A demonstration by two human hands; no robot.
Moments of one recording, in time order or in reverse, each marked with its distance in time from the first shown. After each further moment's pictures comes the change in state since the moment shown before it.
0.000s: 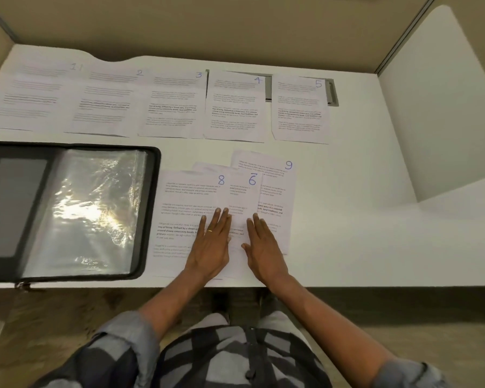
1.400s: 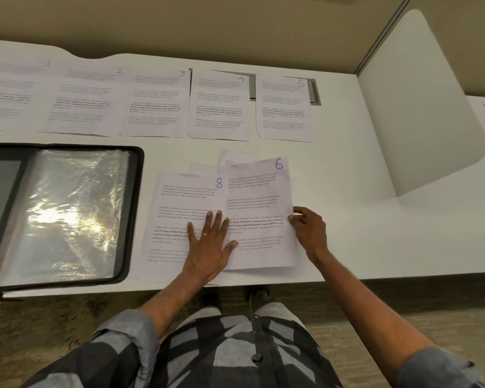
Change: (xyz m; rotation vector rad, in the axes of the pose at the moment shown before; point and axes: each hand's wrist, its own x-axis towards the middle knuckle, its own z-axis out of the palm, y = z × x) left_hand 0.001 0.024 0.005 -0.081 -0.193 -0.062; right_hand 0.008 0.100 -0.079 0.646 0.316 0.515
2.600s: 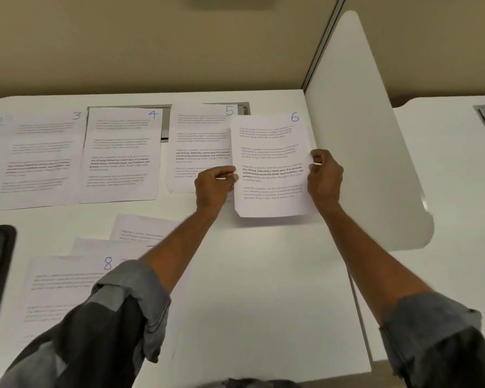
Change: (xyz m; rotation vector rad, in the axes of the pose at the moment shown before) left_hand 0.370 0.233 -0.120 -1.290 0.302 -0.370; right_hand 0.355 -0.040 -0.207 -0.078 0.310 -0.209
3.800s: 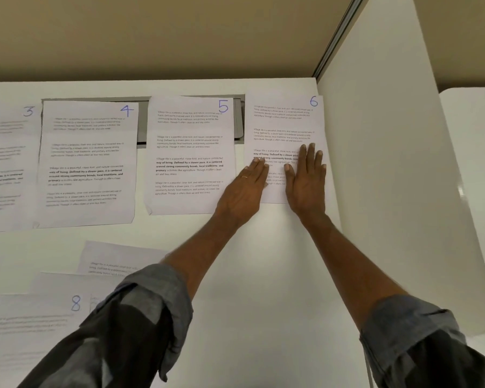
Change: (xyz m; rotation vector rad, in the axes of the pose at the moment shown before) left_hand 0.095 -0.062 0.088 0.996 -0.245 0.935; right_hand 0.060 0.053 0.101 -0.438 -0.224 -0.216
